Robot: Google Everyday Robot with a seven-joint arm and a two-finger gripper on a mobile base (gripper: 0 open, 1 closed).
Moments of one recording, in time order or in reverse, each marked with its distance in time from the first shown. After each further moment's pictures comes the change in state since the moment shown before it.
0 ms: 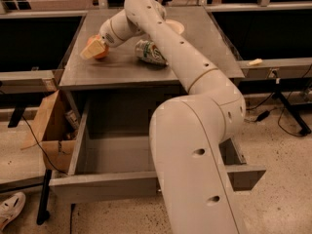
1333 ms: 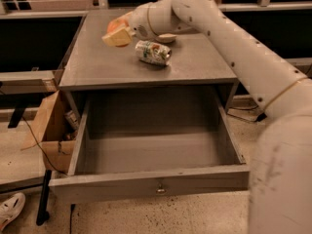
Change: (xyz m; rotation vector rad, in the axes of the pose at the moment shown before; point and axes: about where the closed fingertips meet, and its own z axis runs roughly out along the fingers) arm -0.014 0.034 -0.149 0.077 -0.202 -0.088
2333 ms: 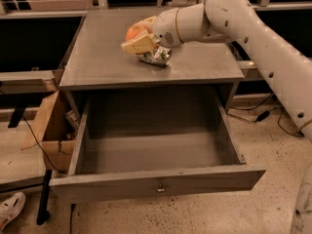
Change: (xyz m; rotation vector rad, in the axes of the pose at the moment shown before) arm 0.022 0.023 -0.075 -0.052 -0.032 -0.005
